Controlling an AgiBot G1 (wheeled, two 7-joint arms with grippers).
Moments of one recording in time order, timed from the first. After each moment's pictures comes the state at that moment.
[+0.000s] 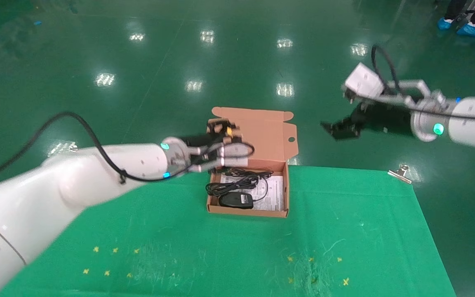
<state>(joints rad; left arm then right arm) -1.59 1.28 1.18 -0.77 1.71 0.40 0.04 1.72 -0.92 -0.95 0.83 -1.62 -0.72 0.41</state>
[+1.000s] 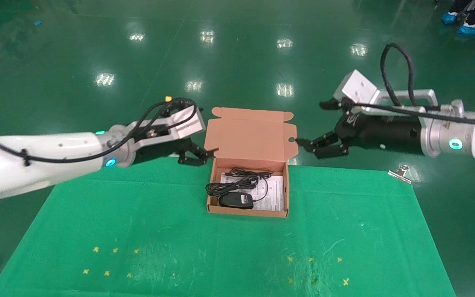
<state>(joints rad) -1.51 1.06 0.90 -0.93 1.47 0.64 -0.05 1.60 -0.82 -0.76 1.00 -1.40 -0.97 0.35</state>
